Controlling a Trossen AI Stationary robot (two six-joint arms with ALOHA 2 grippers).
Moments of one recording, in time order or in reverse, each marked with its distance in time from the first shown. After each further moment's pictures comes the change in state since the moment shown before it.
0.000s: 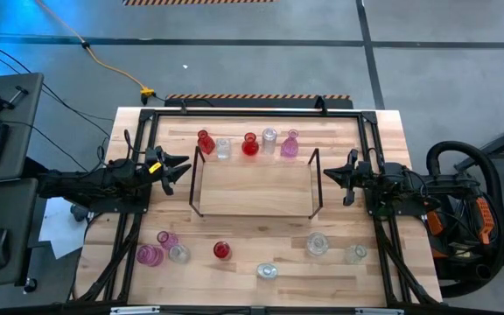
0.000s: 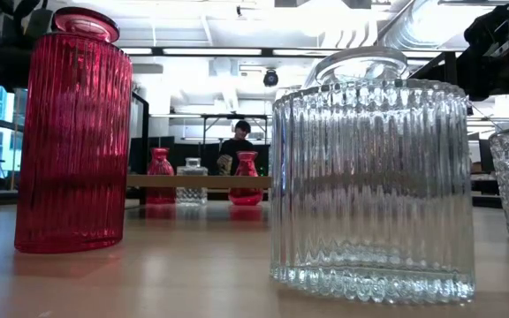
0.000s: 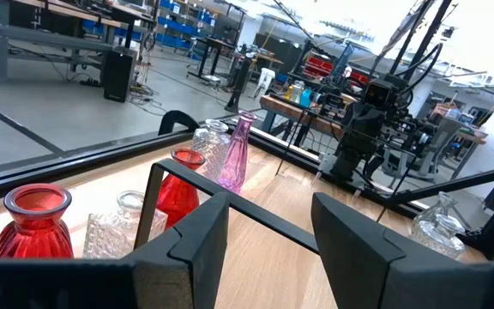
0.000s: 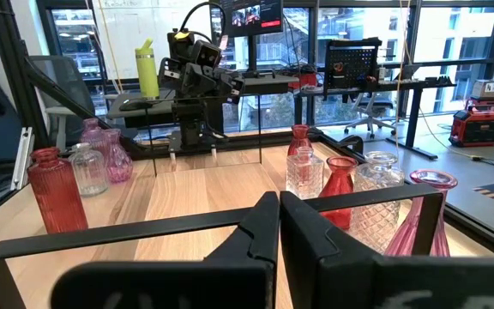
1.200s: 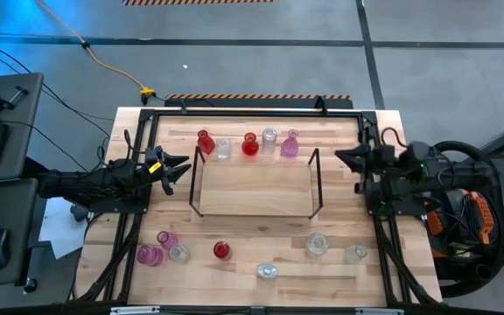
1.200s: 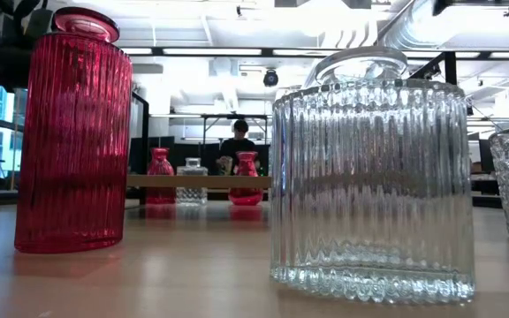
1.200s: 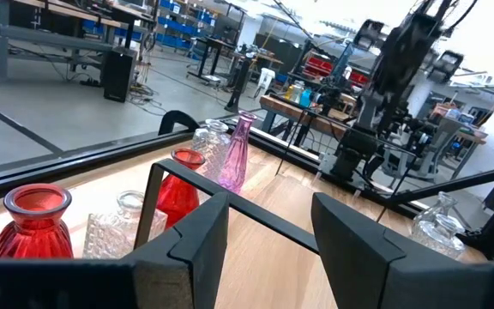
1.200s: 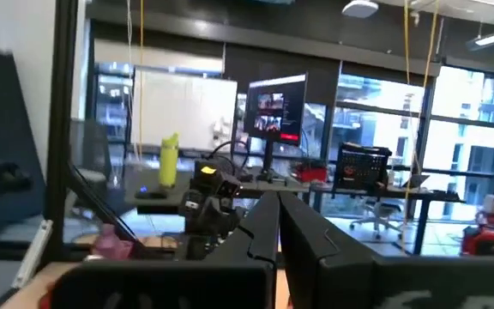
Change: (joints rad) left arm 0.000 0.000 0.000 0.000 0.000 0.000; right arm 0.001 0.401 0.468 0.167 -0.095 -0.208
